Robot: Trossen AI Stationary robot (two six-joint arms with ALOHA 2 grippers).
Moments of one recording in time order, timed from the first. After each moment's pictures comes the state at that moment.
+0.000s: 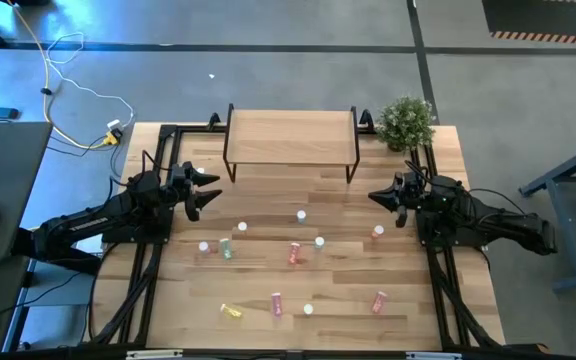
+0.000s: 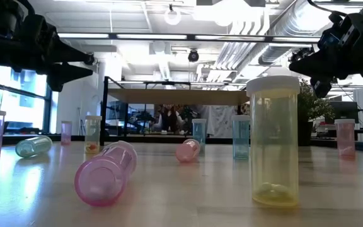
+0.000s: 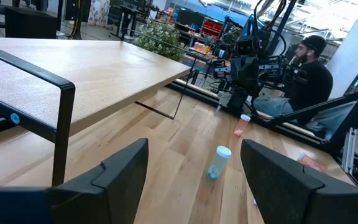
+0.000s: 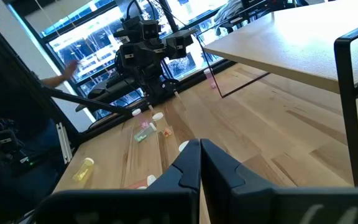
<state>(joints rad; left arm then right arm) 0.50 0.08 0.03 0.00 0.12 -0.30 -0.29 0.07 0.04 -0.03 -0.17 0.42</state>
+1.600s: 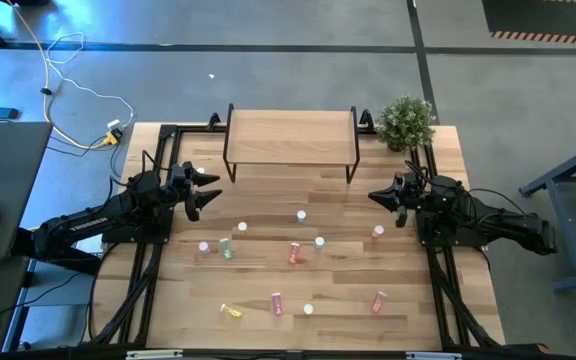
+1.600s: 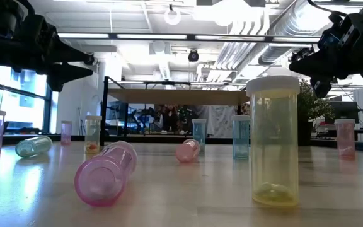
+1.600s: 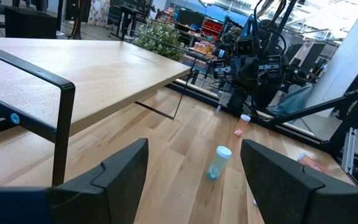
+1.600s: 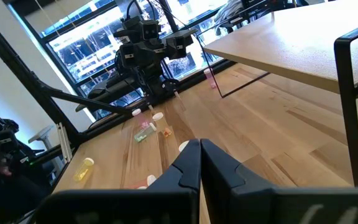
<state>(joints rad) 0.50 0.08 0.03 0.00 0.12 -0.30 -0.29 0.07 0.04 -0.03 -0.17 0.42</state>
